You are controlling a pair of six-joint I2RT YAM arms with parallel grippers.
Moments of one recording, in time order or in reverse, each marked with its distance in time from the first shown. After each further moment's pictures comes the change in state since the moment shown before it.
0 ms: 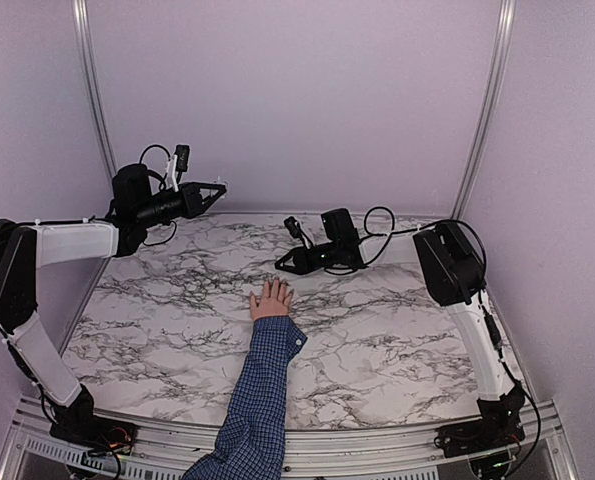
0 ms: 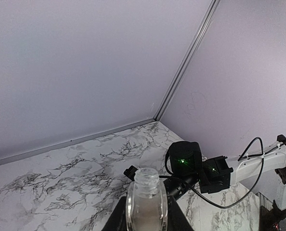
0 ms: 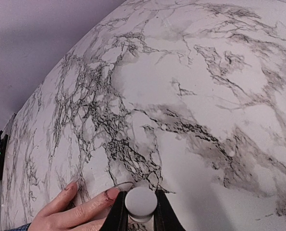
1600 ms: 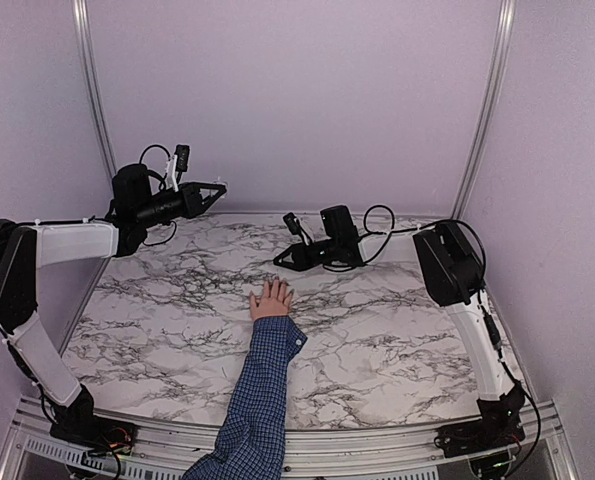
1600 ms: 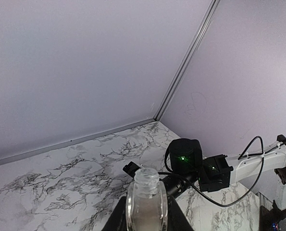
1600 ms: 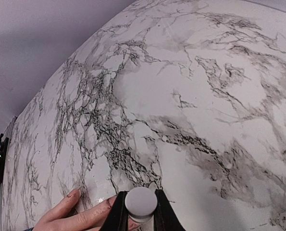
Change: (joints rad) left arm 0.000 0.000 0.000 0.000 0.000 0.000; right arm 0.000 0.008 0.033 0.002 0.000 0.010
